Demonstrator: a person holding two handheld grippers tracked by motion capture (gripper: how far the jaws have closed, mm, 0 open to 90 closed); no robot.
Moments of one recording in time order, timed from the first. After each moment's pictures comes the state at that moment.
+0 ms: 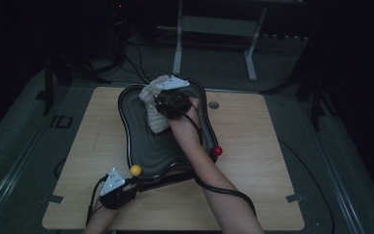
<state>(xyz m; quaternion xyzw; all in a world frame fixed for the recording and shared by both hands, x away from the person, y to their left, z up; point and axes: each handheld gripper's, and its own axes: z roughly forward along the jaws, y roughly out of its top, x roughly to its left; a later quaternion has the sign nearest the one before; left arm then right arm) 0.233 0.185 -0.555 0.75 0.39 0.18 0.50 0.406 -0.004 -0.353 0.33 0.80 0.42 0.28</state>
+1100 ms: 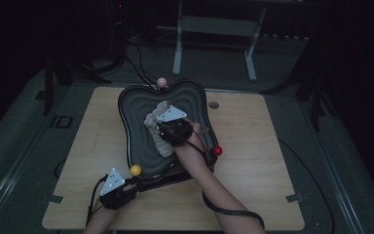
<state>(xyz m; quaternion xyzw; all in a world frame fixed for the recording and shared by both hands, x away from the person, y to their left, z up) 0.232 0.184 -0.555 0.75 0.39 0.18 0.50 0.363 -0.018 -0.412 0.29 0.83 0.38 0.28</state>
